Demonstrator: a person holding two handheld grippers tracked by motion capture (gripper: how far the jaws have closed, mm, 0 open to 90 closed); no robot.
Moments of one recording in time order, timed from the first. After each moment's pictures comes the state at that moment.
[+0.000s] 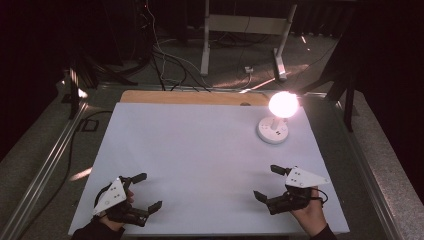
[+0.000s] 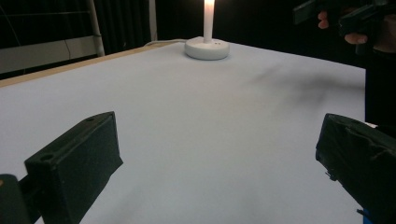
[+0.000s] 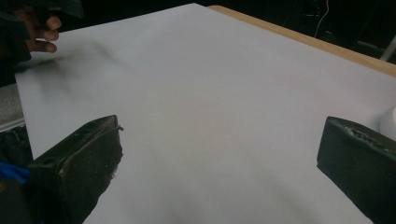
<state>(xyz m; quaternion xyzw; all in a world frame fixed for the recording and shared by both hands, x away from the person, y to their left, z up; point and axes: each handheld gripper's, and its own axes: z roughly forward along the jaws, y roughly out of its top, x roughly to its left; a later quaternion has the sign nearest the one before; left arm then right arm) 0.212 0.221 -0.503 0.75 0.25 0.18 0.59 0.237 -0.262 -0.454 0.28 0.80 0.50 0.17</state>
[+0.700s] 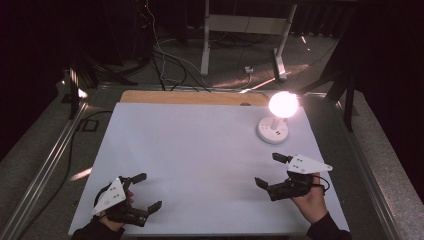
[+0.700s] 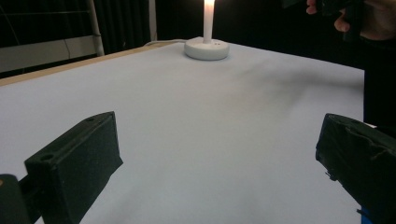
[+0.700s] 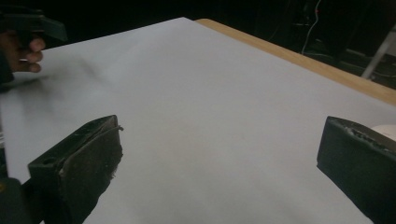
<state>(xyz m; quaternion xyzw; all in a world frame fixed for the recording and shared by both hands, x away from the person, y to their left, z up) 0.212 0.222 -0.503 0.75 0.26 0.17 0.59 0.260 -0.264 -0.434 0.29 0.79 0.51 0.18</state>
